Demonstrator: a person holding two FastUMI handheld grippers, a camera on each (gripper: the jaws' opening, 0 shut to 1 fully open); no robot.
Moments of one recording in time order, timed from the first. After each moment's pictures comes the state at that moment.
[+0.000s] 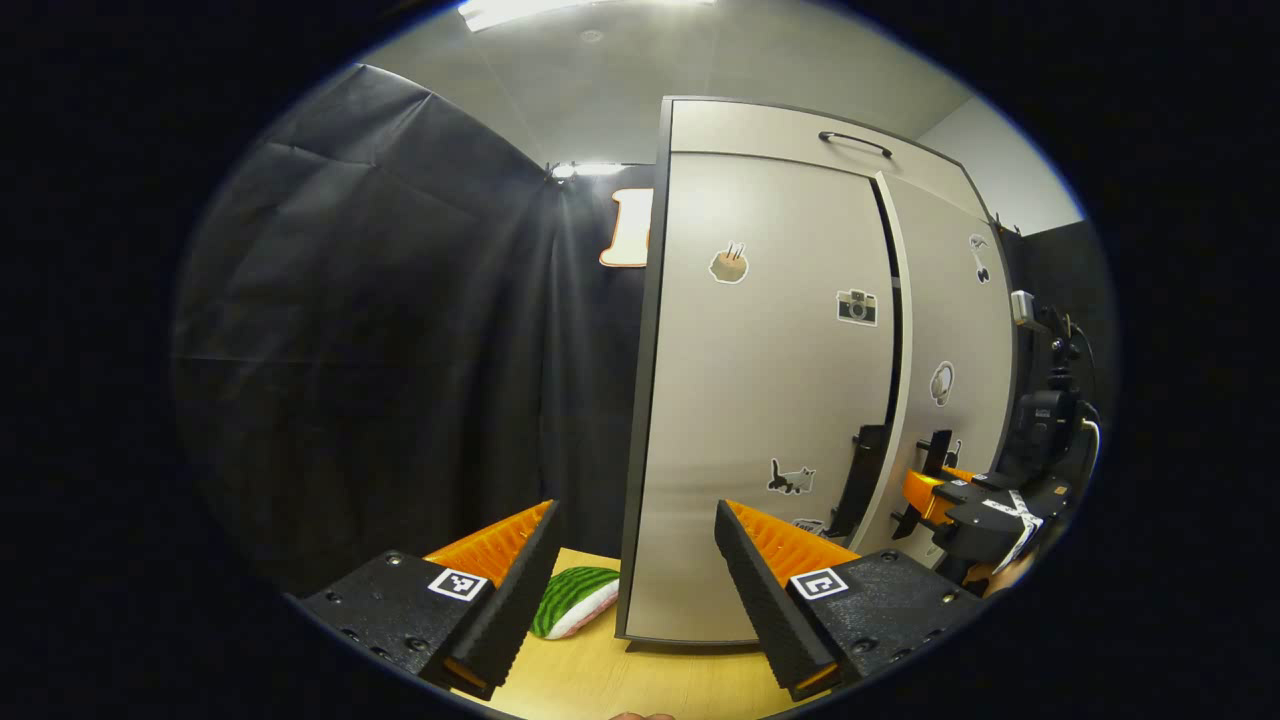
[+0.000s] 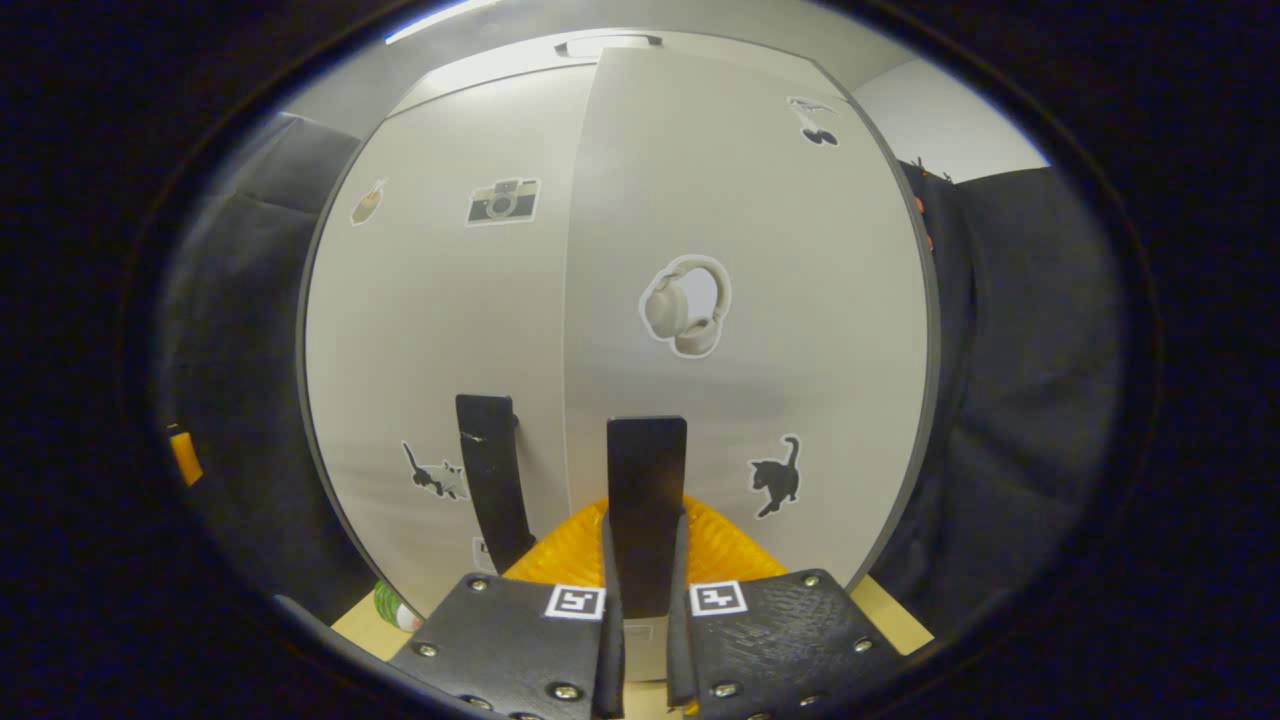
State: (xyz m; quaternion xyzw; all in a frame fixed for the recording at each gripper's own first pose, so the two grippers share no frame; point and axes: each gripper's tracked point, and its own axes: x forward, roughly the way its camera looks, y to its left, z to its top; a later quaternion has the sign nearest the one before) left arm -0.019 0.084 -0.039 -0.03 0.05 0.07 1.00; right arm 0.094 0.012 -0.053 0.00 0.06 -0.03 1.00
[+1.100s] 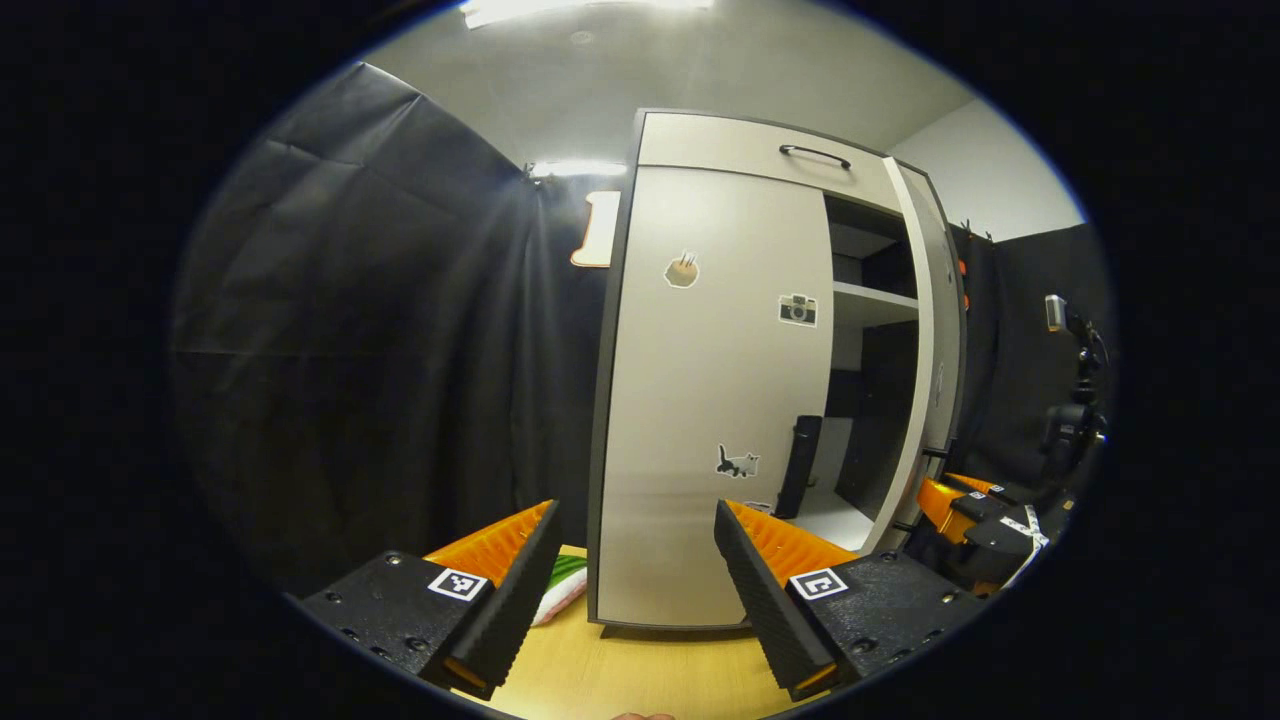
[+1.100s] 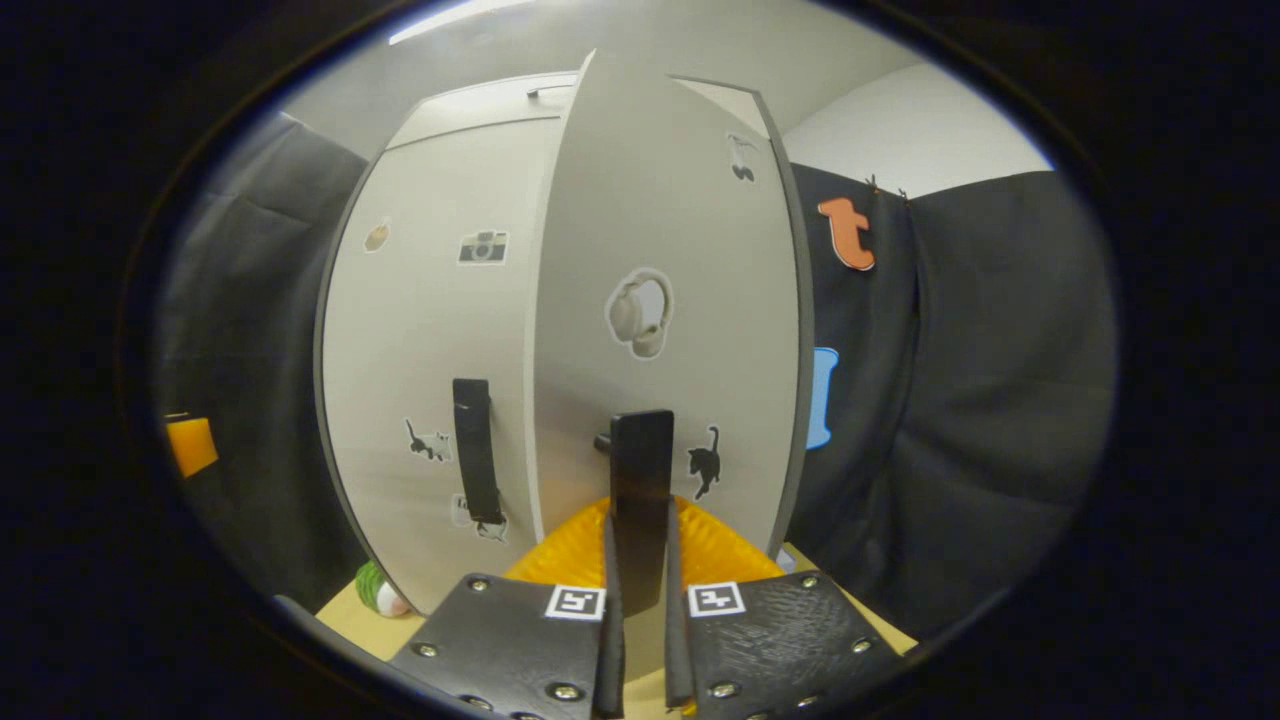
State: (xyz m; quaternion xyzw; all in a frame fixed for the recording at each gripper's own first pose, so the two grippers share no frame) left arm -0.054 0.047 -0.036 -0.04 0.06 0.02 1.00; right arm 0.070 -0.008 -0.045 0.01 0.04 -0.07 1.00
